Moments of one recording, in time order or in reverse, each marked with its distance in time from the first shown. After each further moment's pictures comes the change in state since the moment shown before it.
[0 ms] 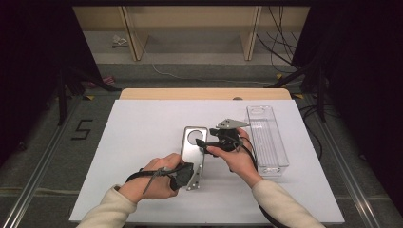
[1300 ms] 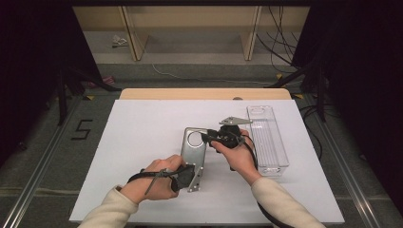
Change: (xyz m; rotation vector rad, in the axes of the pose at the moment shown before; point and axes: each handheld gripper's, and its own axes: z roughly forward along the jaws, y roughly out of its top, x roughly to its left) left arm -0.003 0.001 0.006 0.023 -0.009 0.024; right arm -0.011 0.001 0.000 0.010 -0.012 0.089
